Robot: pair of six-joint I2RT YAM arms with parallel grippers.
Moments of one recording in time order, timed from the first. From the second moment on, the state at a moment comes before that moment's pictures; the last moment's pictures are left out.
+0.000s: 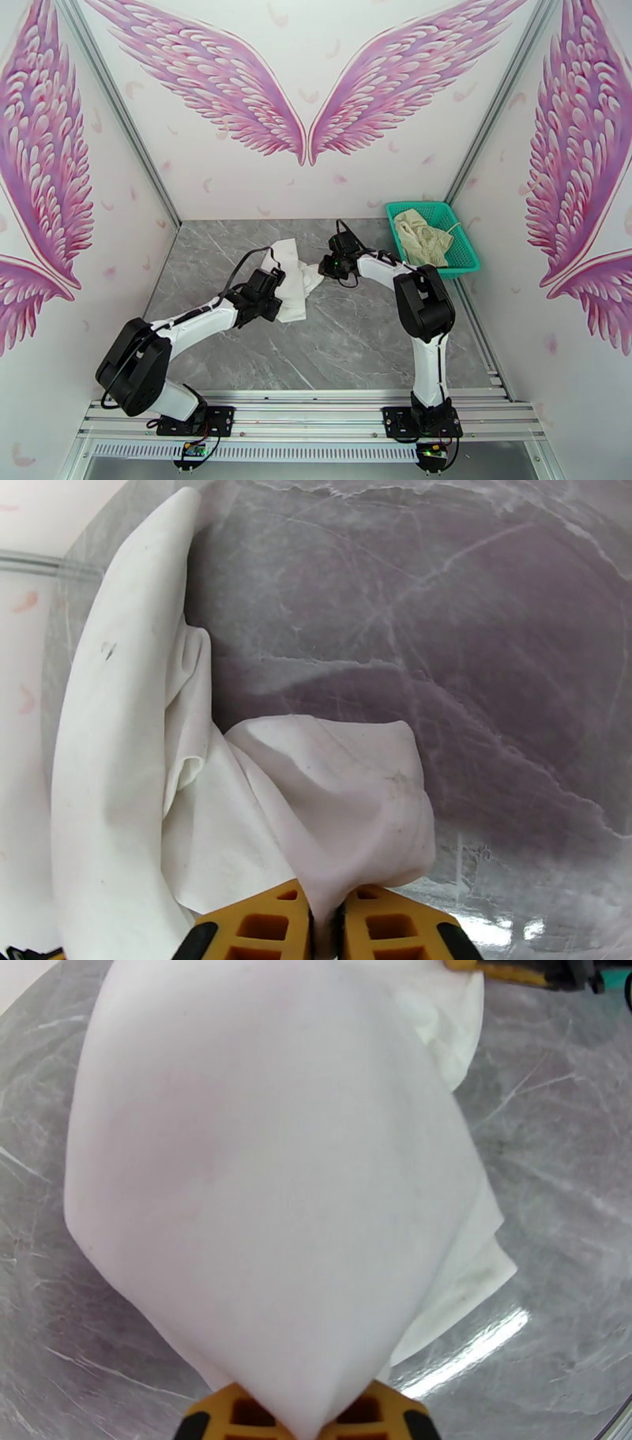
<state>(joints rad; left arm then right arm) -0.59 1.44 0.88 -0.34 -0.09 -0.11 0.38 2.09 1.48 -0.34 -0.29 0.53</state>
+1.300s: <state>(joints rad) -0.22 1.34 1.01 -0.62 0.11 -0.31 0.26 1.82 1.46 -0.68 -0.16 0.46</state>
